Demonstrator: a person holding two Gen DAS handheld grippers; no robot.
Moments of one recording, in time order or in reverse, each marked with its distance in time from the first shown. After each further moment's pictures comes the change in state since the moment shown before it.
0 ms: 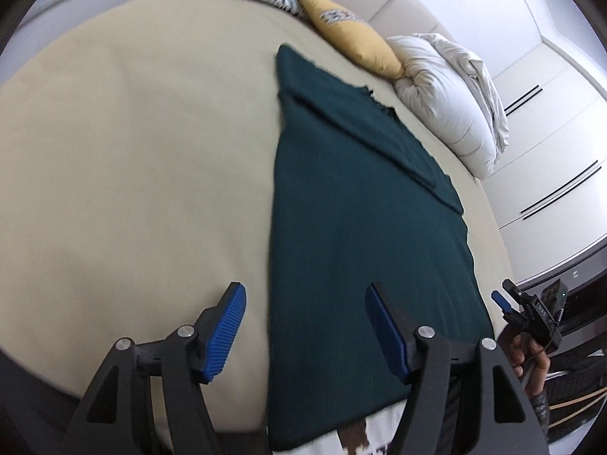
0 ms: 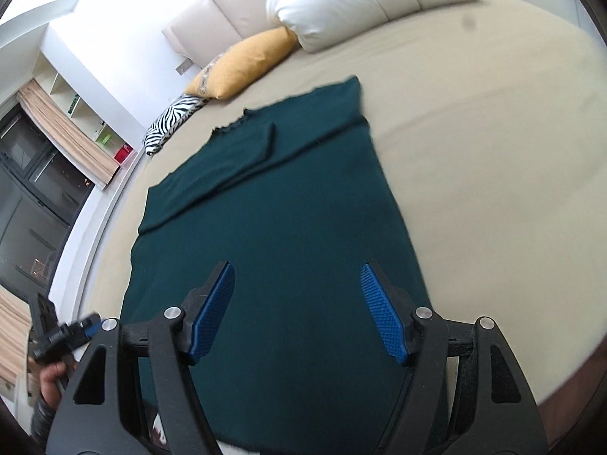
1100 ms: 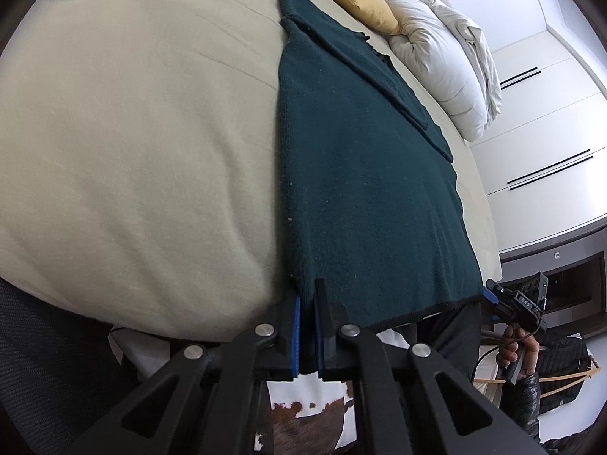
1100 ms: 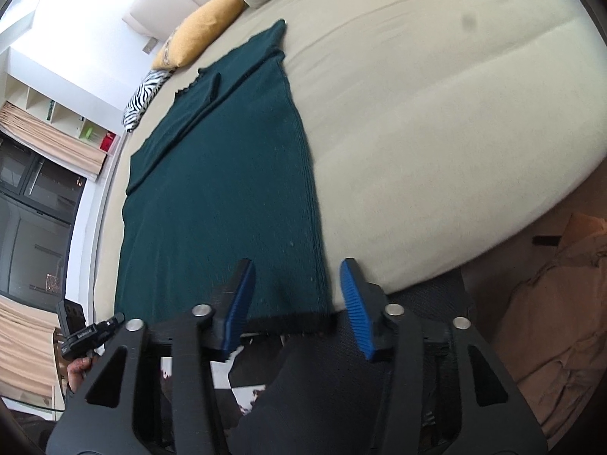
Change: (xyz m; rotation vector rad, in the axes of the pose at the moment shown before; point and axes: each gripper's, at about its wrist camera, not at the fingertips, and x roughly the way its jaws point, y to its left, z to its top) left arm 0.007 0.011 -0.039 -0.008 0.167 -0.074; right arm -0.048 -0.070 -0.063 0.147 0.202 -0.026
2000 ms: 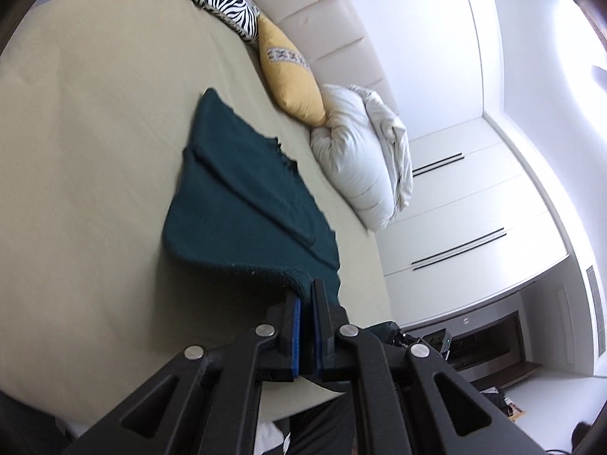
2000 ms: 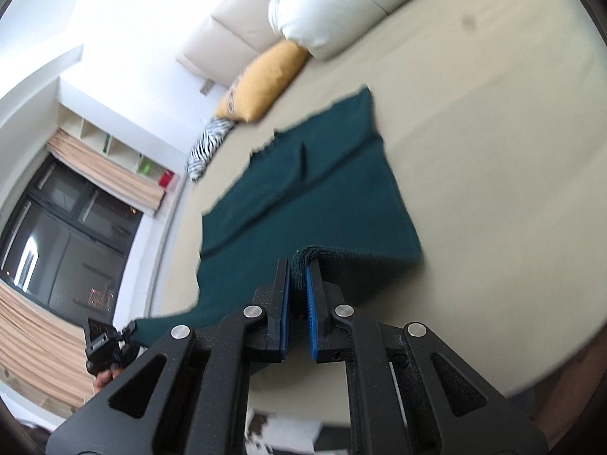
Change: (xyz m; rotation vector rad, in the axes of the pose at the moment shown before) left arm -0.068 -0.033 0.098 -0.118 -0.285 -0.405; right arm -0.021 0.069 0.091 -0.016 -0.196 0.246
